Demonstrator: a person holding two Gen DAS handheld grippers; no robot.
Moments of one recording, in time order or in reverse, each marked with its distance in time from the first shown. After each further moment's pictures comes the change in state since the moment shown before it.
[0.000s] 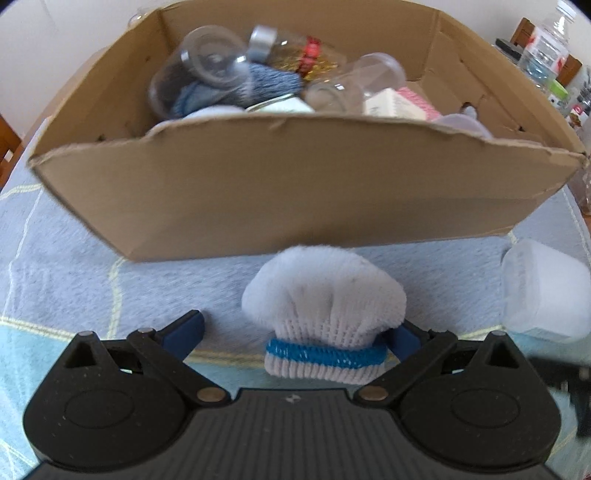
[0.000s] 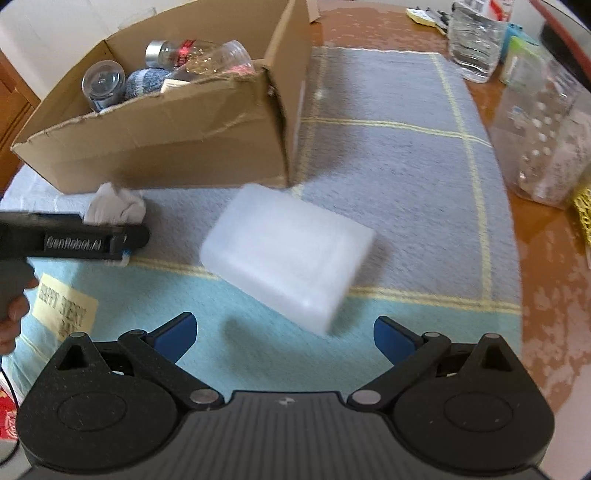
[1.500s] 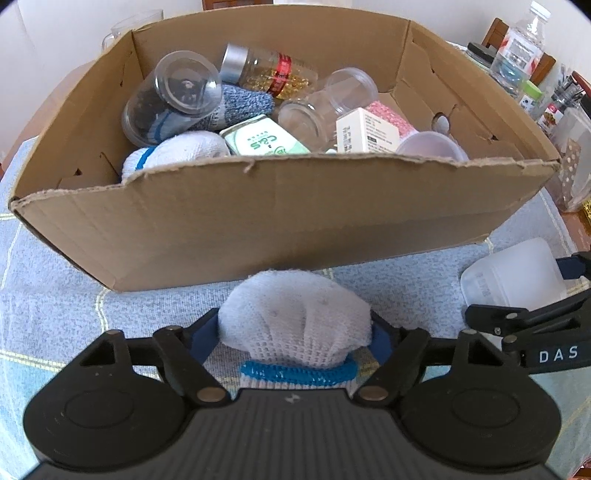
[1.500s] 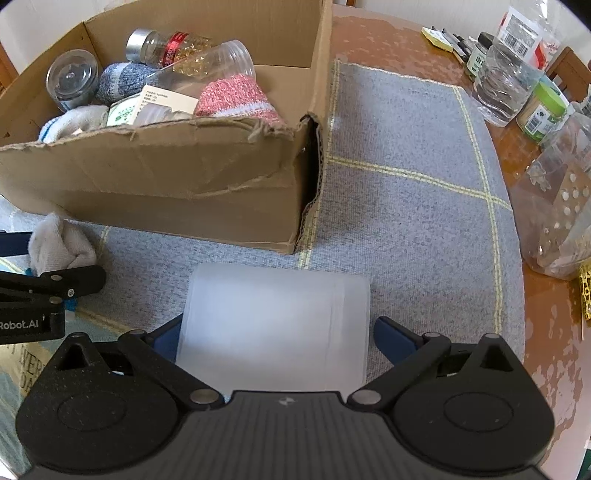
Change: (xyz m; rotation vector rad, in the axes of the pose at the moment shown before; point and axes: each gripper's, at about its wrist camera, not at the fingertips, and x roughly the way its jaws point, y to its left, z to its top) left arm -0.009 -0.002 0.008 0.064 -0.042 -0.073; right arm 0.034 0.023 0.042 -0.073 0.003 -0.143
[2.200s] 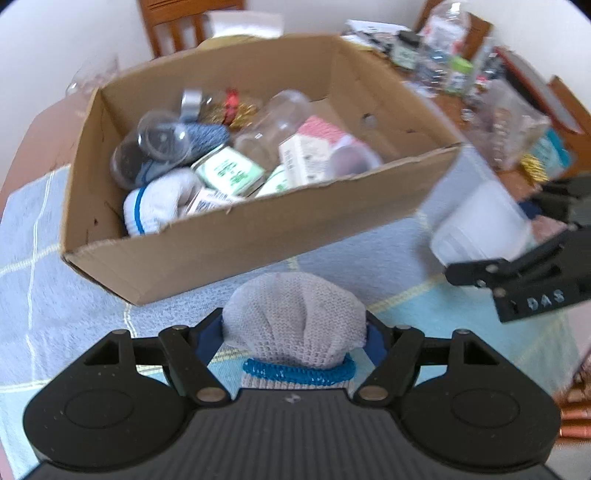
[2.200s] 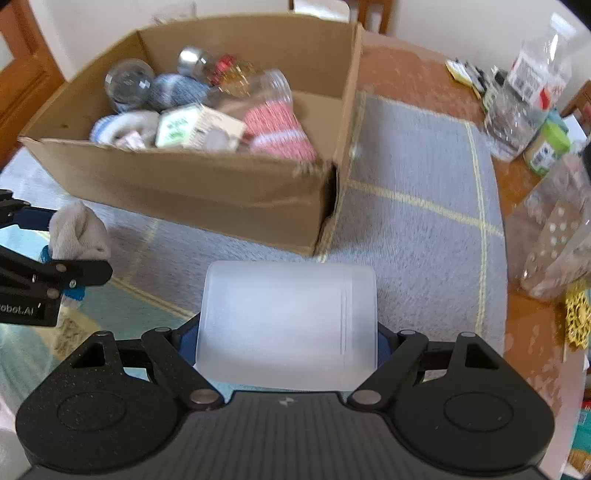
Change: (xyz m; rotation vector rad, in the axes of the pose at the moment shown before) left arm -0.070 -0.004 0.007 0.201 0.025 -0.101; right arm -0.054 0.001 -0.006 -0.115 -0.042 0.074
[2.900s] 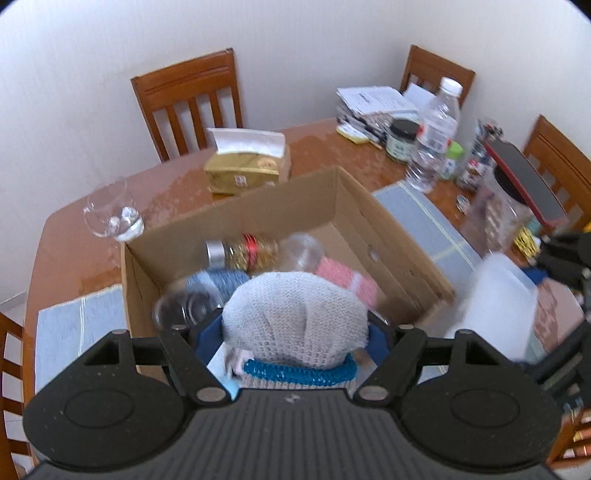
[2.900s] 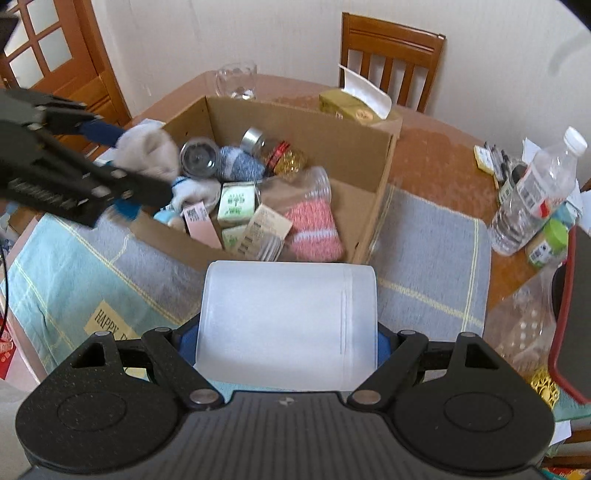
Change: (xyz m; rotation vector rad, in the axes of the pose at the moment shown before) left arm -0.049 0.016 0.095 0.071 -0.204 0.048; right arm -0.072 0.005 0.043 -0.138 -0.111 0.077
